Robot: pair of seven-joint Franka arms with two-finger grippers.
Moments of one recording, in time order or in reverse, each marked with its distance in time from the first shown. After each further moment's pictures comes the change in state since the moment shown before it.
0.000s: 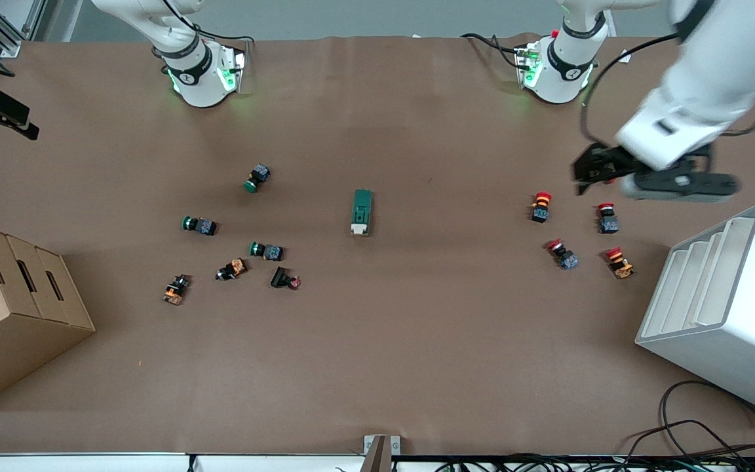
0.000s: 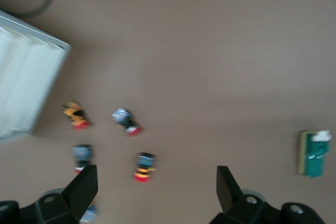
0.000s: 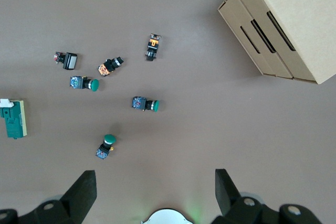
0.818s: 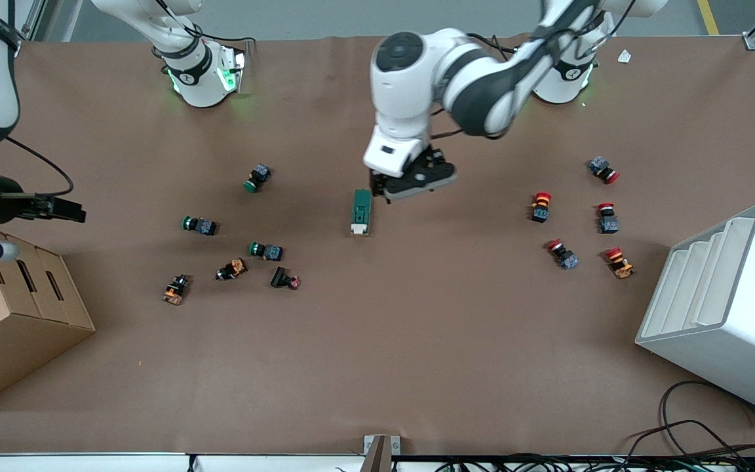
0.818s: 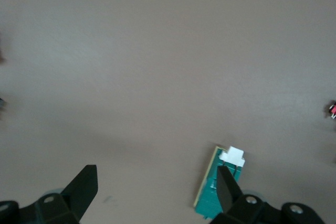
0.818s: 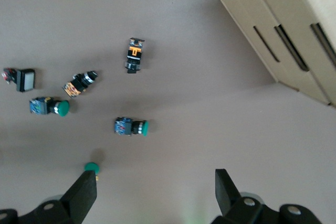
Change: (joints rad) left arm -0.419 0.368 -0.175 -0.051 0.443 0.294 -1.070; right arm 0.011 0.293 0.000 0.002 -0.011 0.154 0.102
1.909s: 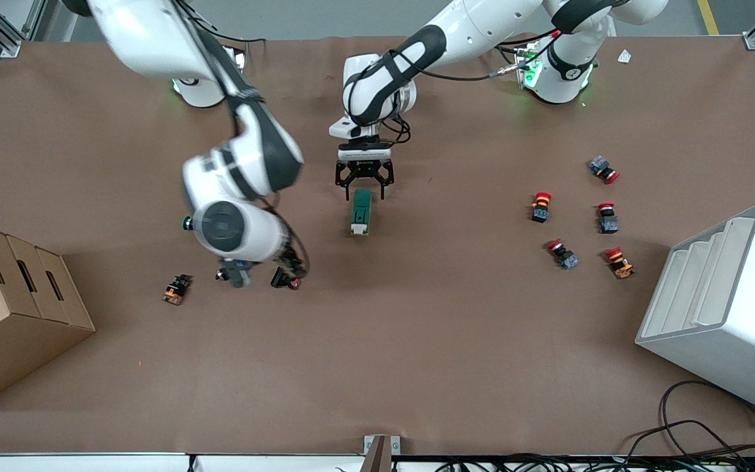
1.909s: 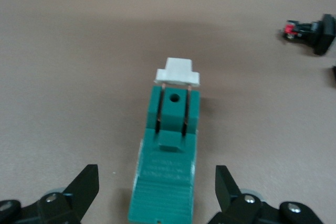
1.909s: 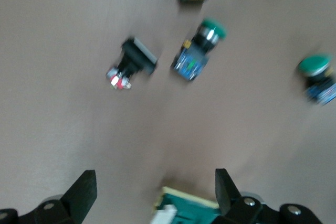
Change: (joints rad) left arm -0.259 0.335 0.000 -0.184 1.150 0.147 -0.932; right arm 0.554 0.445 0.019 0.131 0.180 0.331 1.573
